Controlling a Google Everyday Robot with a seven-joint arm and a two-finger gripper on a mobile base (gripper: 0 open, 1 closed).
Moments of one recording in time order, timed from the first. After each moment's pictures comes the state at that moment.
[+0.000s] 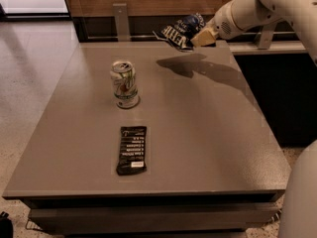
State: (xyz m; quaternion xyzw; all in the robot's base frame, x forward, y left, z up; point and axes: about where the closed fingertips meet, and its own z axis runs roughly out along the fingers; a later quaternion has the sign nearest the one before) arm 0.765 -0.147 0.913 -0.45 0.79 0.08 0.42
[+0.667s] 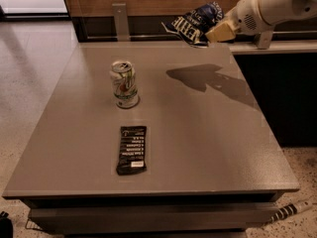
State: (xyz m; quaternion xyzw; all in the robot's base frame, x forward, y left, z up) arm 0.688 -0.169 0.967 -0.43 0.78 0.07 0.44
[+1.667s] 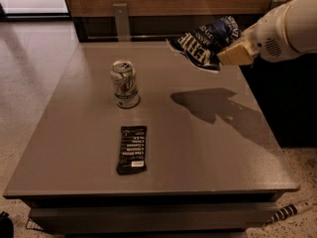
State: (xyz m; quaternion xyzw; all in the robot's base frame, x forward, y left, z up) arm 0.570 -0.169 0.978 -0.40 0.80 0.04 0.44
